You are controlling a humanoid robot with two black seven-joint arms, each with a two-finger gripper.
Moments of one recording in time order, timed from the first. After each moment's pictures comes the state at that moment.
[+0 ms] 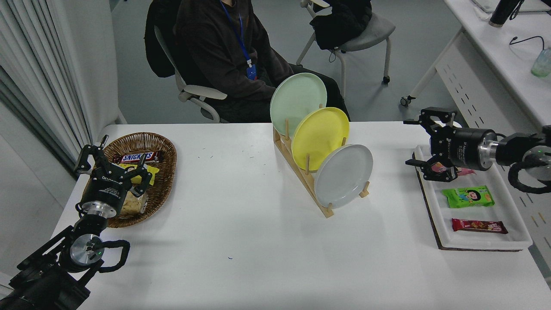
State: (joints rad) left arm -0.41 0.36 -1.02 -0.69 0.06 -0.47 -0.51; right arm 1.25 -0.72 -0.22 0.94 0.27 0.40 -0.06
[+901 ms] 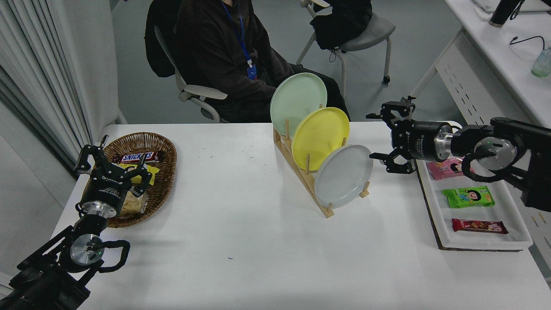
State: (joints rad) left arm -0.41 0.36 -1.02 -0.69 0.06 -0.47 -0.51; right arm 1.25 -0.52 -0.22 0.85 0.32 0.37 -0.06
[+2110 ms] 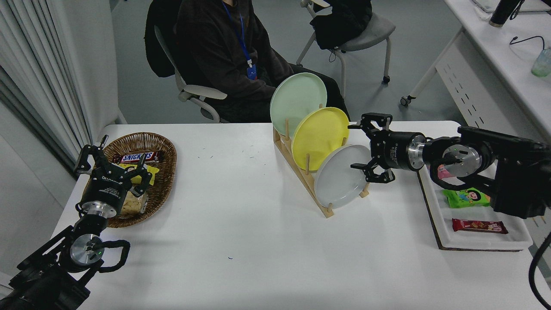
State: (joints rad) left arm -0.41 0.36 -1.02 -0.69 0.06 -0.47 -0.51; right arm 1.25 -0.44 -0.23 0.84 0.37 0.26 -0.10
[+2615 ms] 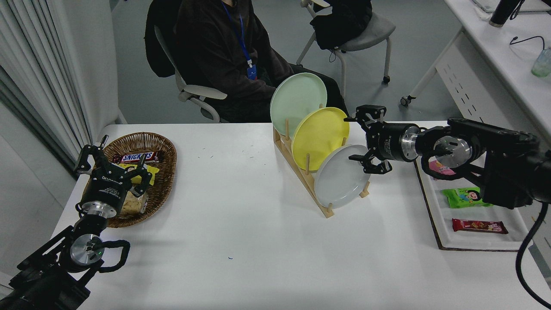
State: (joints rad) left arm -0.41 0.36 -1.02 -0.69 0.06 -0.47 -0.51; right arm 1.27 -0.36 -0.23 0.73 0.34 0.25 -0.10
